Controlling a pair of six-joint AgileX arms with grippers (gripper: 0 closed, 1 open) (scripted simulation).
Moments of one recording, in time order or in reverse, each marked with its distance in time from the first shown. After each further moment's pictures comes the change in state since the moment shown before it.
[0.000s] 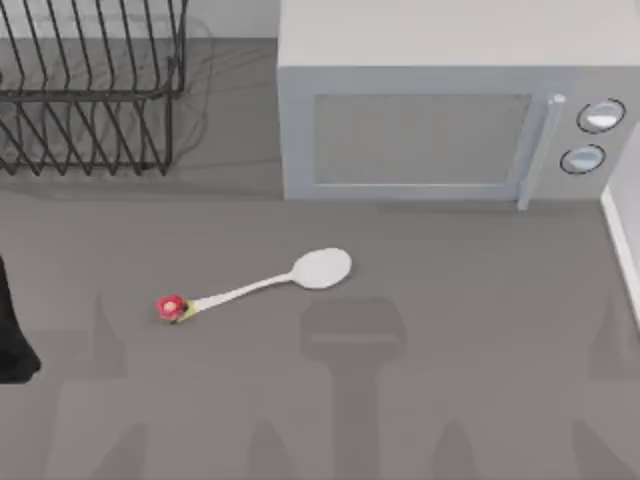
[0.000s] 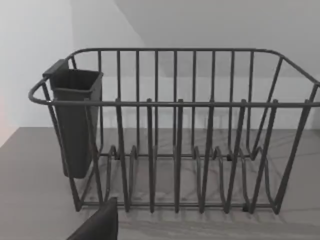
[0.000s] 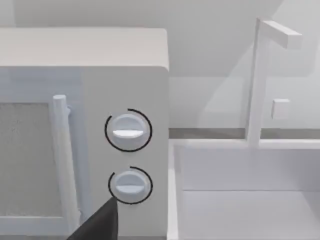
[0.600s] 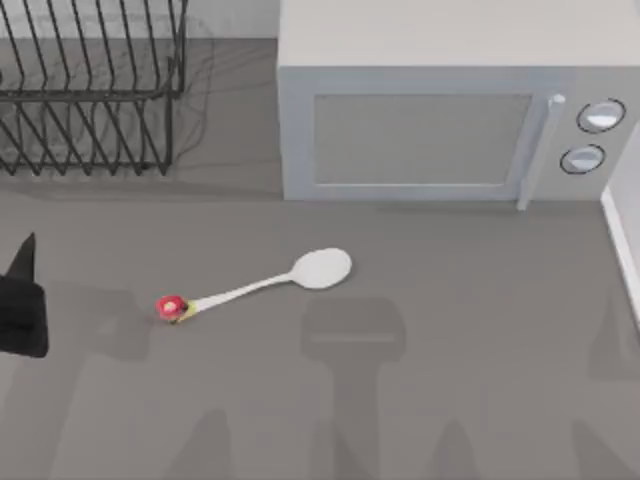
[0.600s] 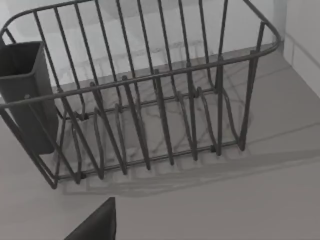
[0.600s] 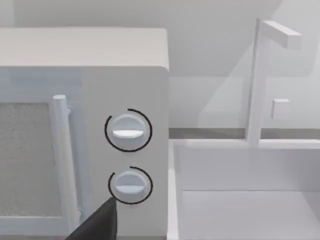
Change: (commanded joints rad) left arm -0.109 0.376 0.346 -0.236 0.006 0.159; right arm 0.000 0.000 0.000 0.000 0.000 0.000
